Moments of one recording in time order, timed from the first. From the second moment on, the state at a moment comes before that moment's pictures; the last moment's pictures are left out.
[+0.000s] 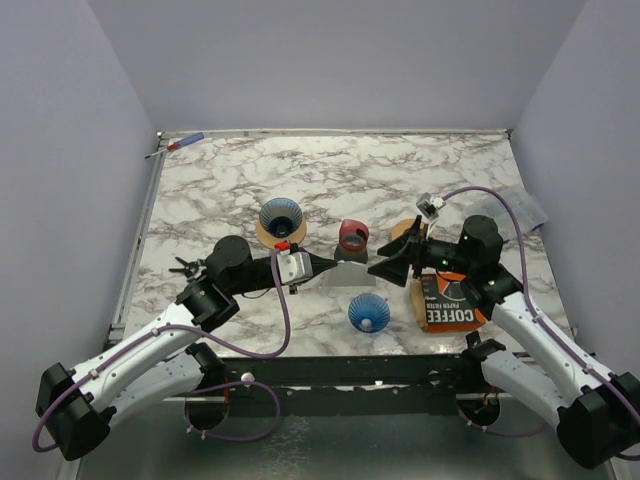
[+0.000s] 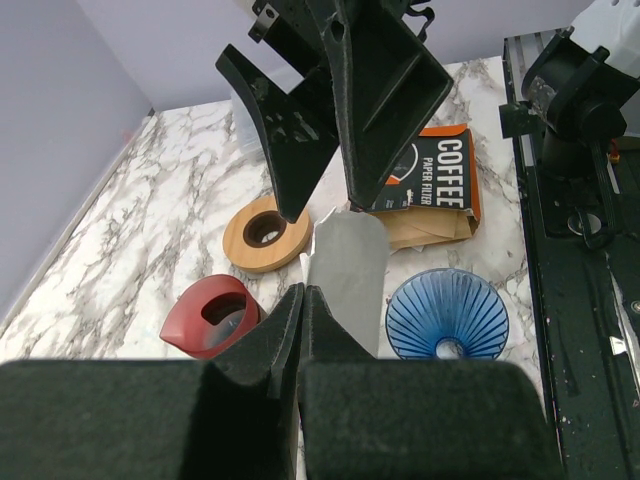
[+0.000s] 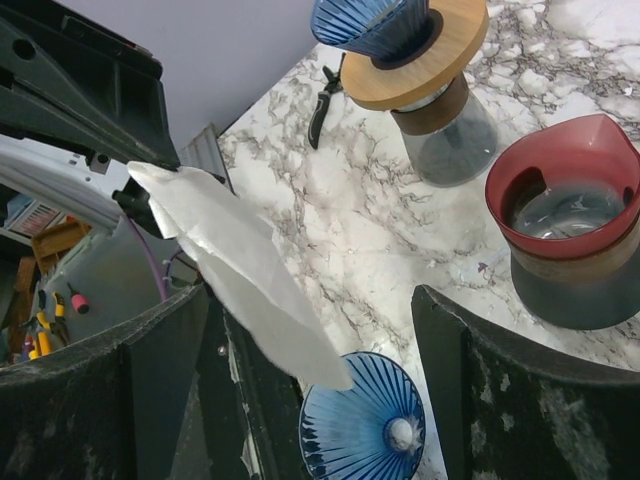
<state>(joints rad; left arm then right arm) -0.78 0.82 0.61 0.20 0.59 0.31 0.39 0.88 0.56 0.15 -0.85 0.42</state>
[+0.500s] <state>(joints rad) -0.78 0.82 0.61 0.20 0.59 0.31 0.39 0.91 0.56 0.15 -0.85 0.43</state>
